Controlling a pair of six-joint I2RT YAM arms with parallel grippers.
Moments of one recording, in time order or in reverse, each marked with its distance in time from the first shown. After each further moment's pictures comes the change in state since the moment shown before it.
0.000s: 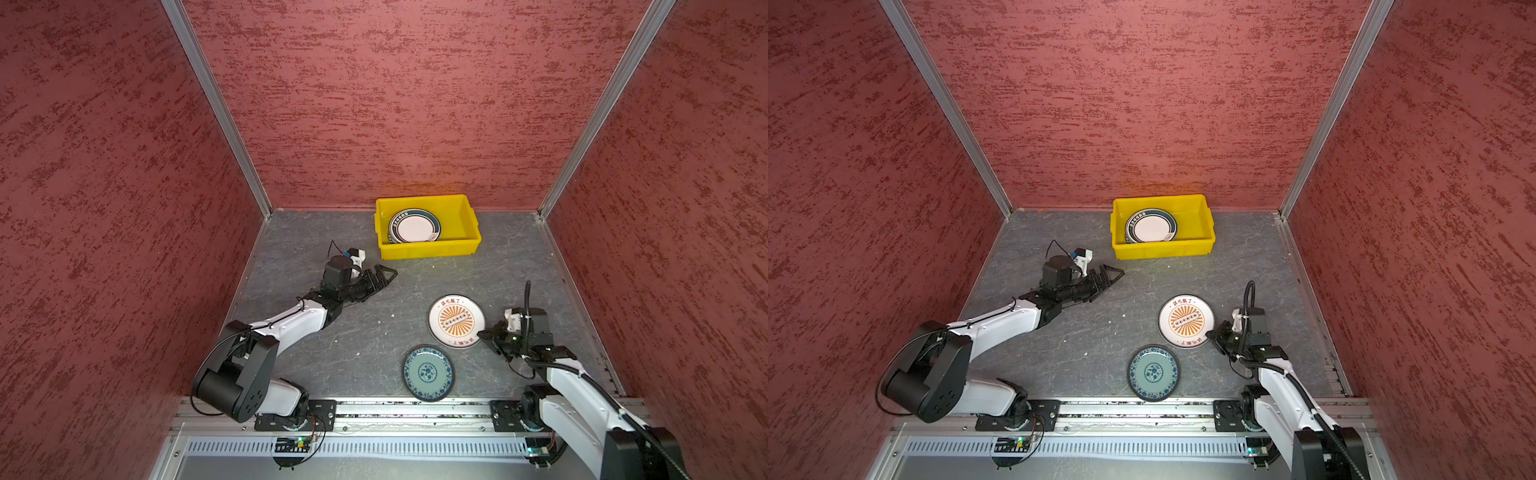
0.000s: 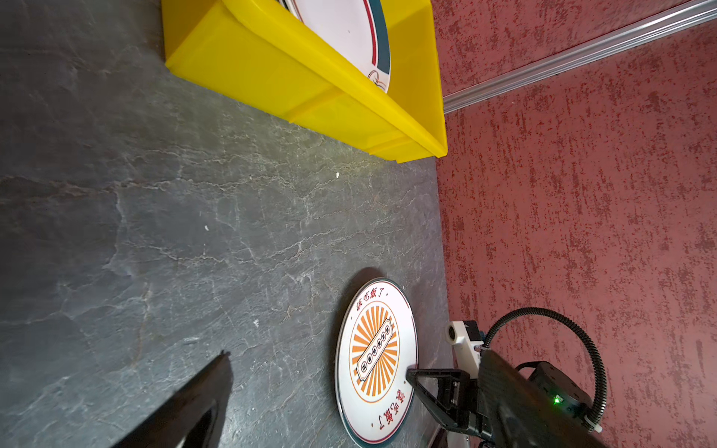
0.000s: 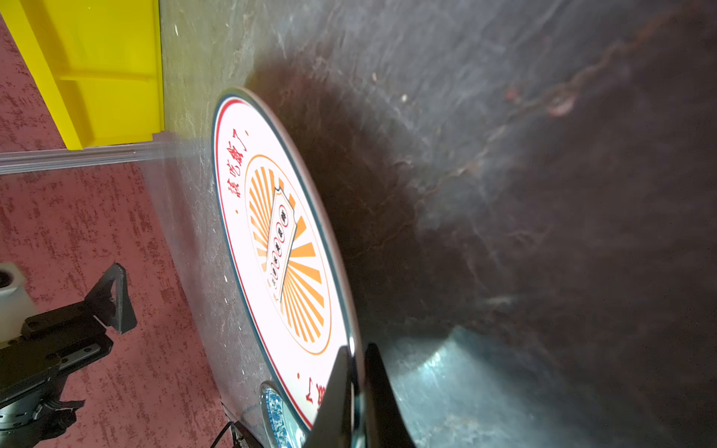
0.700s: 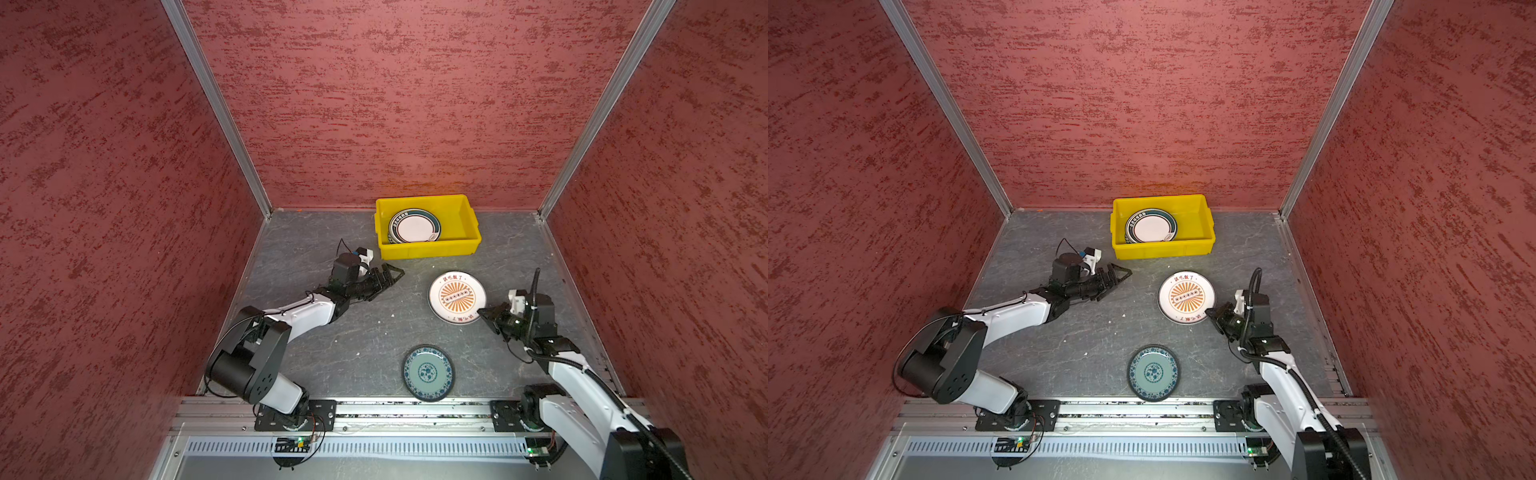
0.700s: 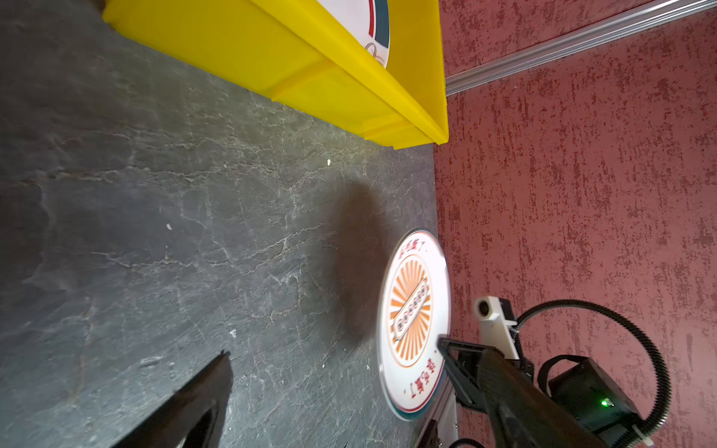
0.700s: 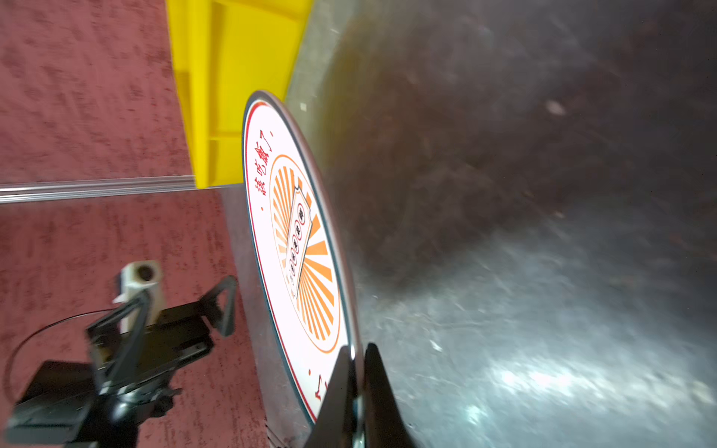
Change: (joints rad) left arm -0.027 0.111 0.057 0.048 0.042 -0.041; right arm 0.001 0.001 0.151 0.134 -0.030 0.114
